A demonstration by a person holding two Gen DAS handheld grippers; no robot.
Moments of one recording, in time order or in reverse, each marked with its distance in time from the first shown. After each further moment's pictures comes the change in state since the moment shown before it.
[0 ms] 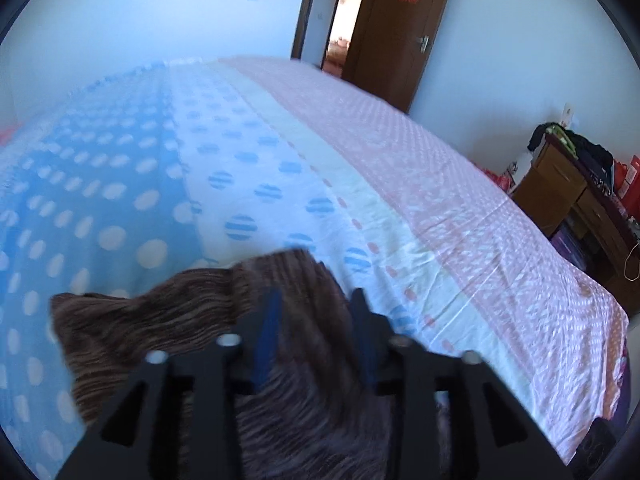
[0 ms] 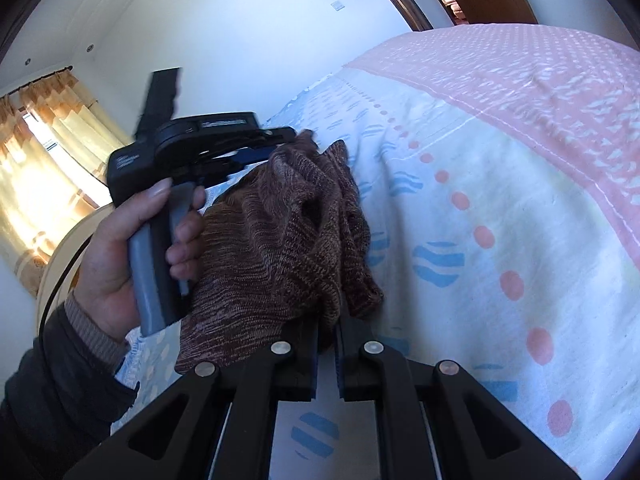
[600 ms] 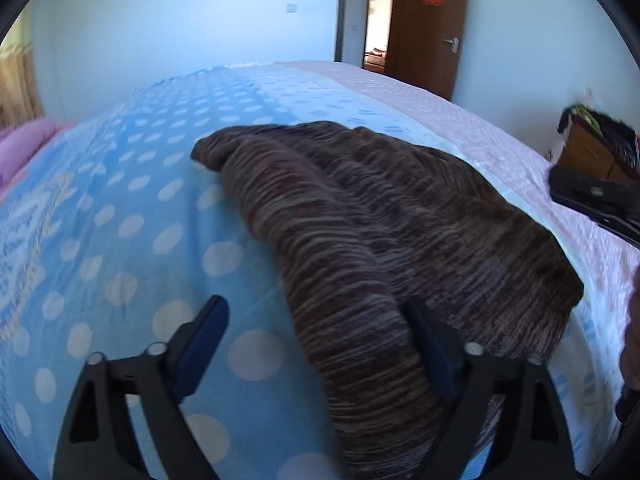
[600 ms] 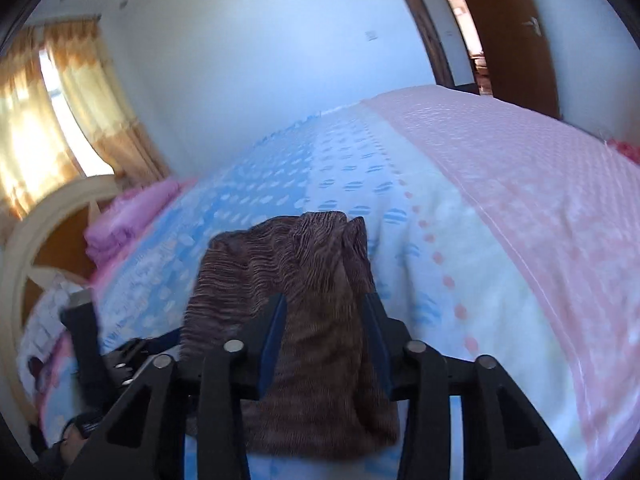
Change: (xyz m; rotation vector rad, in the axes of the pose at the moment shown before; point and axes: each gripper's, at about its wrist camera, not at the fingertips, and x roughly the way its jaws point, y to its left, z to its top) left arm -0.062 0.062 -0.129 -0.023 -0.014 0.180; right arm 0.020 0.061 0.076 -0.269 -0.046 -0.156
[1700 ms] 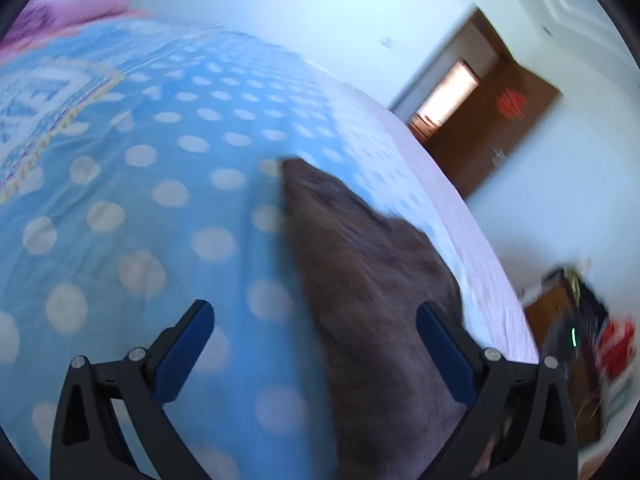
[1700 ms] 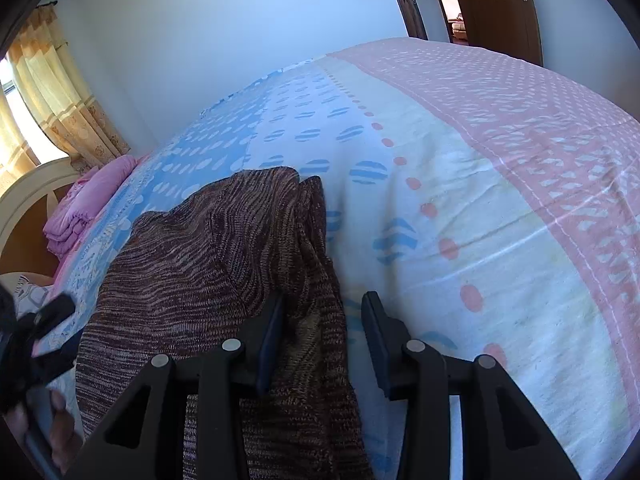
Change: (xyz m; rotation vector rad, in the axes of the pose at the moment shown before) left arm -0.001 0.069 0.017 -0.448 -0.058 -0.141; right arm 0.084 -0.036 -0.010 0.078 0.119 -0.075
